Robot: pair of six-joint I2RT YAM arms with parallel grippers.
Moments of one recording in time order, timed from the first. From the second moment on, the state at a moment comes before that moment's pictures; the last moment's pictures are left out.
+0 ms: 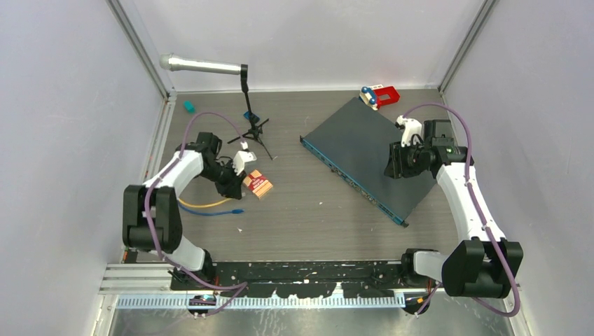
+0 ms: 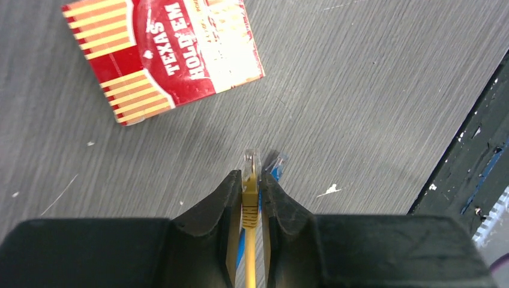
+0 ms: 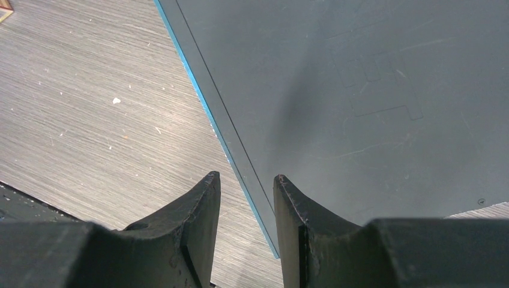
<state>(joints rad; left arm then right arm) -0.09 1.50 0.99 -0.88 0.62 0.91 -0.06 1.20 1.04 -0.81 -0.39 -0.20</state>
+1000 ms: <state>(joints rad) -0.34 1.25 0.94 -0.71 0.51 0.60 0.21 1.24 1.06 -0.77 -0.29 -0.22</state>
